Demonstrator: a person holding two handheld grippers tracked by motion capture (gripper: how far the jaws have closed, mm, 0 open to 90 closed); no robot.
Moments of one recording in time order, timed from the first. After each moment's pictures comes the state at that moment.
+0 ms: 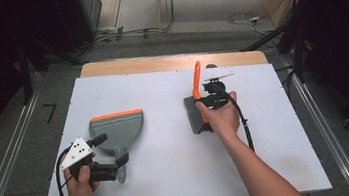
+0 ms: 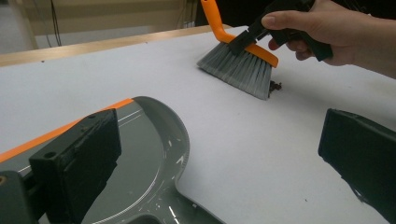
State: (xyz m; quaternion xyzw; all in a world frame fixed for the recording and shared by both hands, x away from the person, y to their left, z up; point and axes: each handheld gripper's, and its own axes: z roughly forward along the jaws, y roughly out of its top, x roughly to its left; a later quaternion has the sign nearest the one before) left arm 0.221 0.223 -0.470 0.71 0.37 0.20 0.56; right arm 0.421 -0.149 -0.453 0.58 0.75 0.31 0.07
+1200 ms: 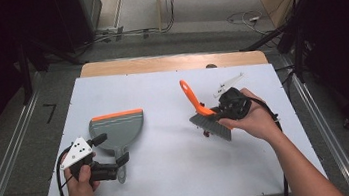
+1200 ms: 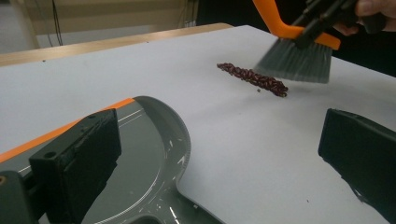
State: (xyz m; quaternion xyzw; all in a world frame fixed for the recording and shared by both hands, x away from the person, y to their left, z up) left arm 0.222 0.222 -0.470 0.71 0.37 0.20 0.56; right arm 0.373 -0.194 -0.410 0.25 0.92 0.29 0.05
